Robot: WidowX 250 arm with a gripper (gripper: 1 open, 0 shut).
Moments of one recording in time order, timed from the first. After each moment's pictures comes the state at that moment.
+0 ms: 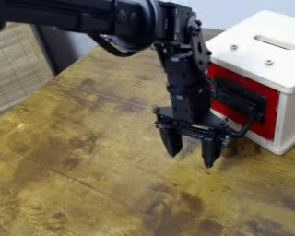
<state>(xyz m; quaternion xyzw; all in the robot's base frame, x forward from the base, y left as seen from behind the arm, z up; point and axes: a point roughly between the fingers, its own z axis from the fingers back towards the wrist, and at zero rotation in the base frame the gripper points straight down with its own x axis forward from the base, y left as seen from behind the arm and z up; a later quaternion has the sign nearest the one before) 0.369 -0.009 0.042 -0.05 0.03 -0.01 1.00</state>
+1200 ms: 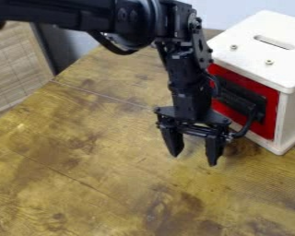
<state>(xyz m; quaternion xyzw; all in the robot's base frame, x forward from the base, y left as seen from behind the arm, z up) 0.370 -0.012 0.045 -0.06 0.03 0.02 1.00</state>
